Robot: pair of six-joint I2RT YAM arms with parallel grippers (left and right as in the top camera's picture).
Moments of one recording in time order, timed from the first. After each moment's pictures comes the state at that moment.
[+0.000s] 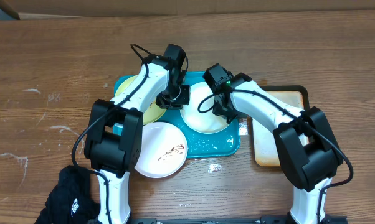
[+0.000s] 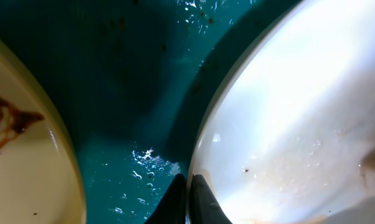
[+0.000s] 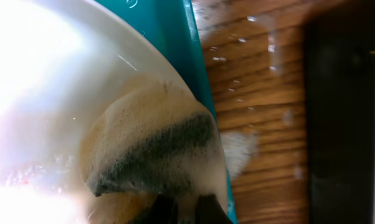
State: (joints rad) left arm -0.35 2.15 1.62 -0.99 0.19 -0.30; right arm 0.53 2.05 1.44 -0.89 0.24 0.71
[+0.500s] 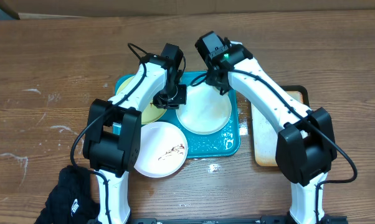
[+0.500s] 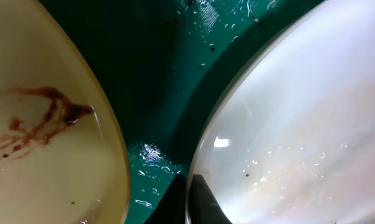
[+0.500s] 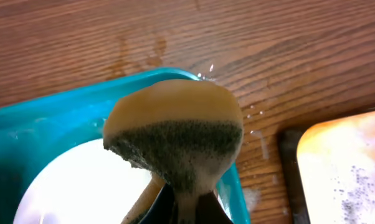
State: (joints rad) left arm -0.33 2.15 1.62 -1.00 0.14 -0.30; right arm 0.53 2.10 1.82 -1.03 0.31 0.72
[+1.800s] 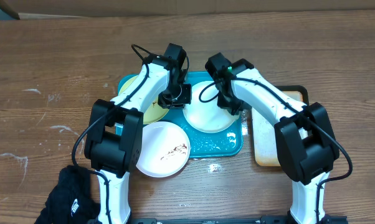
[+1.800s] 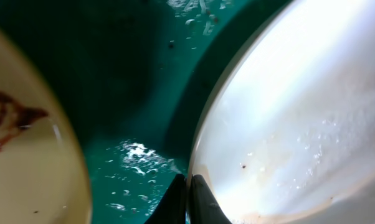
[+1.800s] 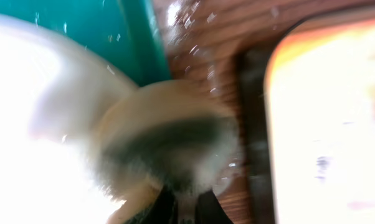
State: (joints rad) left arm -0.34 2.15 1.62 -0.98 0.22 -0.31; right arm 0.49 2.10 1.60 -1.07 0.30 0.68
